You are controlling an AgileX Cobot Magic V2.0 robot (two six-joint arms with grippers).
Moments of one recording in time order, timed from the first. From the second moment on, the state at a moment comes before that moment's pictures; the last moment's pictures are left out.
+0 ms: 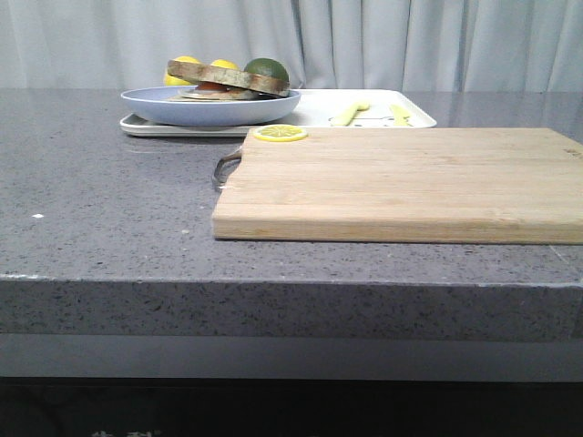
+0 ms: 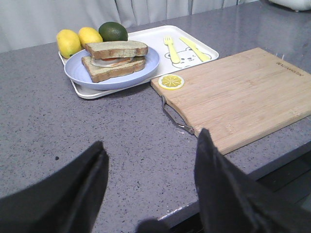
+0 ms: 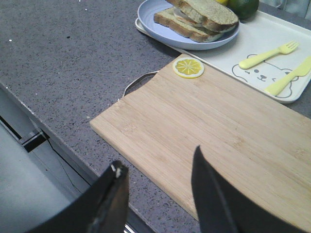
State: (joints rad) left arm -0.51 0.39 -0.77 -0.01 0.75 0.04; right arm 0.54 0.70 -0.81 0.15 0.62 -0.17
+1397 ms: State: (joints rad) left arm -0.51 0.39 -0.77 0.05 0.75 0.04; right arm 0.54 0.71 -0.81 0.15 0.61 -0.17
